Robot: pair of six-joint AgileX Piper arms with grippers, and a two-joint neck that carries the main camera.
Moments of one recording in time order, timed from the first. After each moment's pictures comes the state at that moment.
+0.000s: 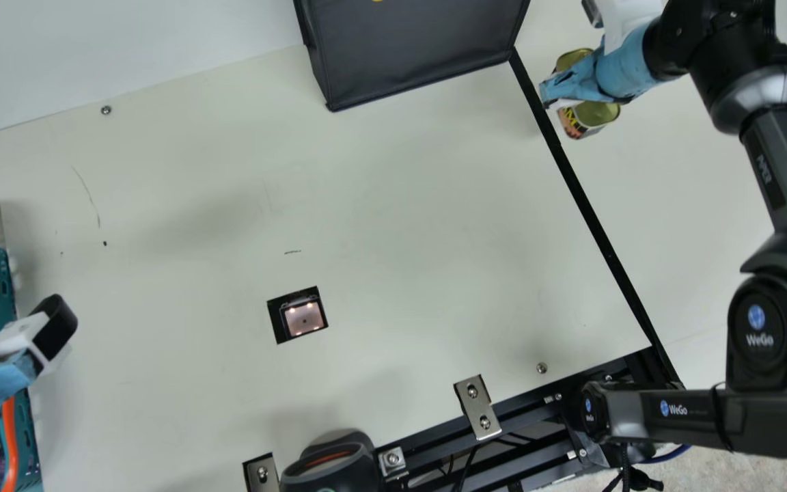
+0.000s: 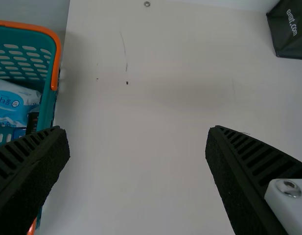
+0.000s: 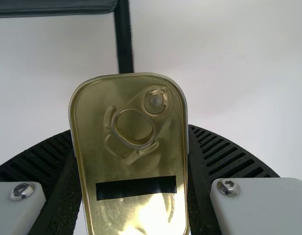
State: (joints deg) left arm -3.6 52.9 -54.9 -8.9 55.7 -1.5; right arm -20.9 94.4 -75.4 6.0 50.7 -16.7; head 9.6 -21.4
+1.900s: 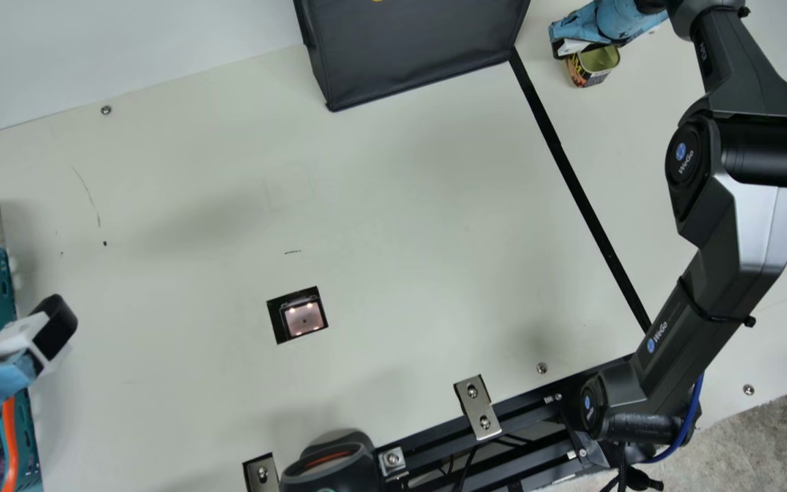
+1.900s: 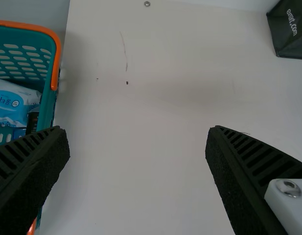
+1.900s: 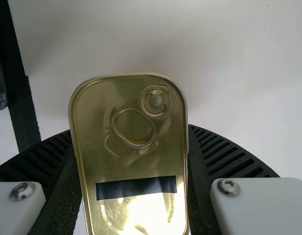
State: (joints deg) left arm -3.6 52.9 -54.9 -8.9 55.7 -1.5; right arm -24.1 122.6 -102.1 4.1 51.5 -14.5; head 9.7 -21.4
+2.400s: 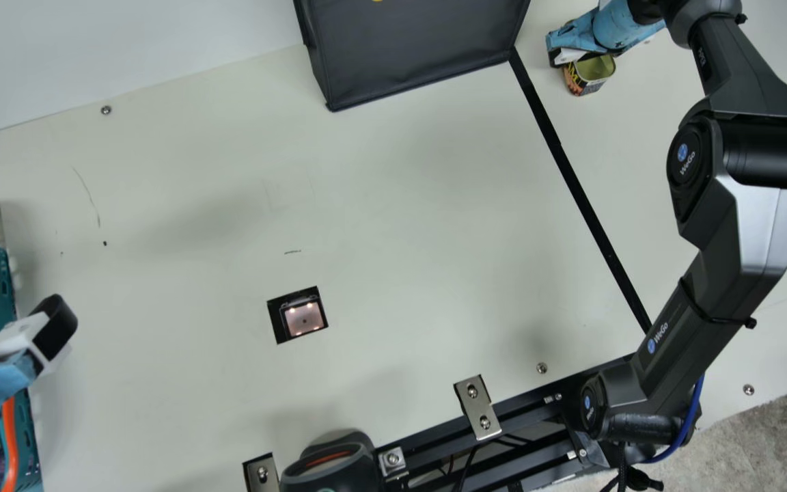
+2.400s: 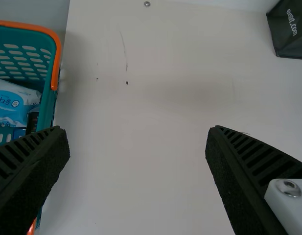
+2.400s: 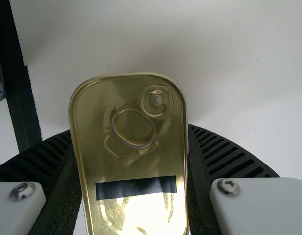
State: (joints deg) left arm -3.6 52.9 -54.9 -8.9 55.7 -1.5; right arm -24.2 122.2 -99.6 5.1 49.8 -15.1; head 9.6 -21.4
